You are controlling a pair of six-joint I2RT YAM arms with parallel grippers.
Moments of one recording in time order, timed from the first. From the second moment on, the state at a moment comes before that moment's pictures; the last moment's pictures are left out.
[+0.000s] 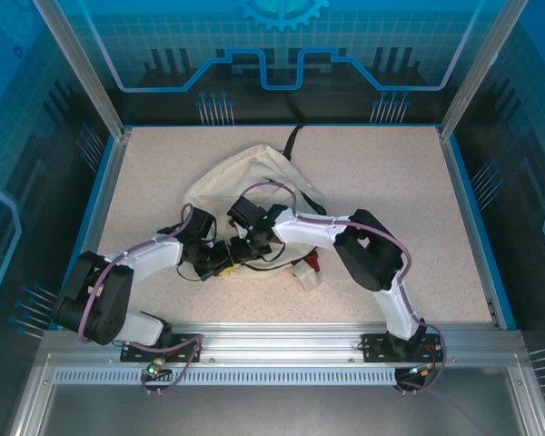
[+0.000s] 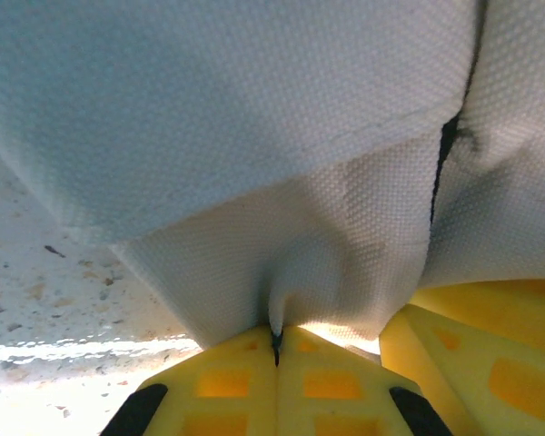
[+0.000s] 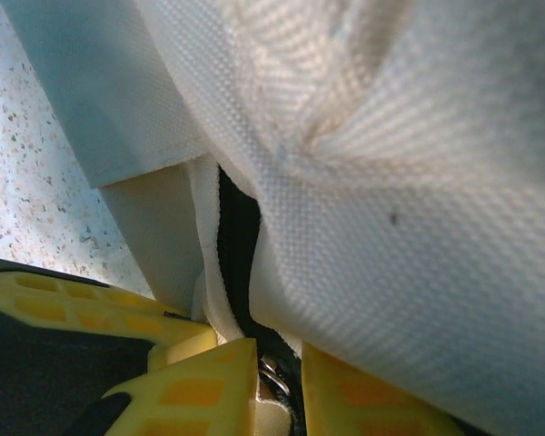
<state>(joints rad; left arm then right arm) -0.31 1.42 0.62 -0.47 0.40 -0.90 0.93 2.12 1.53 -0.58 -0.26 0.58</state>
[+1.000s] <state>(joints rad) -0.27 1.37 0.58 -0.43 0.46 -0.89 0.86 2.00 1.42 -0.44 -0.45 0.51</state>
